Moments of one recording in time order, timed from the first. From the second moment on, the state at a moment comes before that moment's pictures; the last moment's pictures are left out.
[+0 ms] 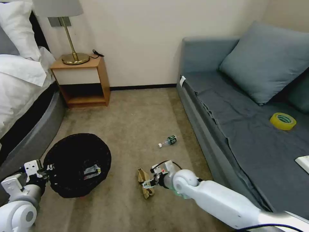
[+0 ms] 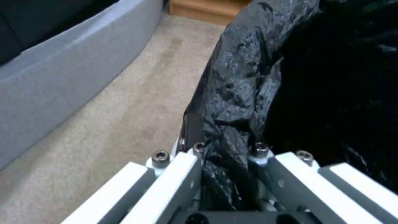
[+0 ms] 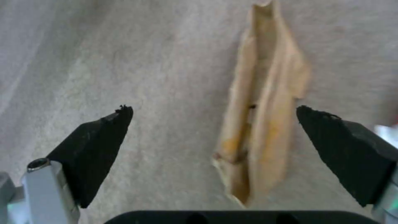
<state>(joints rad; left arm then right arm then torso) 1.58 -1.17 -0.97 -2.03 -0.70 0.47 -0.16 -0.61 1.14 -0.62 1.41 1.12 -0.57 0.18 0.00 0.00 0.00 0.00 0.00</state>
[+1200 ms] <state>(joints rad) 1.58 -1.20 -0.96 -2.02 -0.67 0.43 -0.12 -0.66 1.31 -0.61 1.07 0.78 -0.41 0.04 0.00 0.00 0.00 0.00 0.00</state>
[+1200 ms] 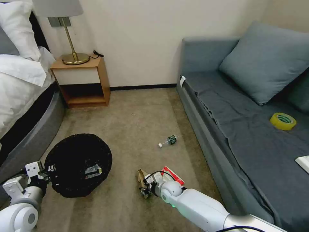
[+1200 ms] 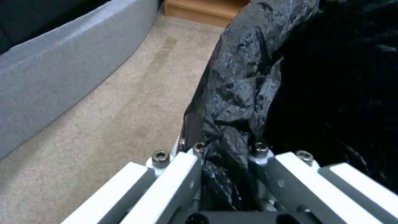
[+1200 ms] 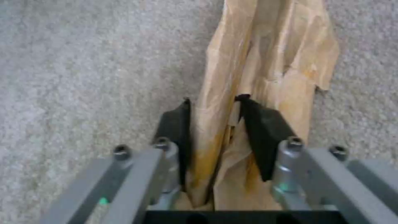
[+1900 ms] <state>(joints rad) 1.59 -1.22 -0.94 -2.04 -0.67 0.43 -0.13 -0.67 1.20 -0.47 1.30 0.79 -0.37 0.10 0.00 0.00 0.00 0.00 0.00</state>
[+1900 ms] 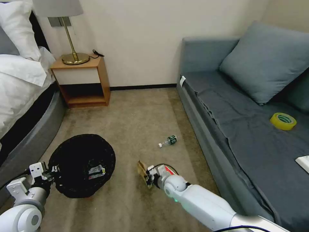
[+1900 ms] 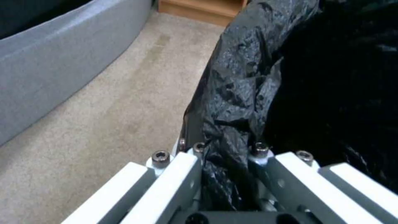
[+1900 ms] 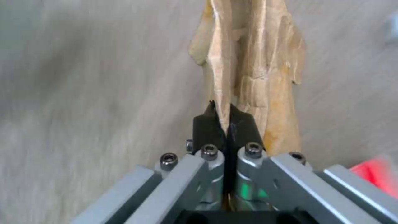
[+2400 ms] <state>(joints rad) 1.60 -1.22 -0.88 -2.06 -0.68 0.45 -0.09 -0.58 1.03 -0.38 1.80 0.90 -0.16 0.09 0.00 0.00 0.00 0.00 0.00</state>
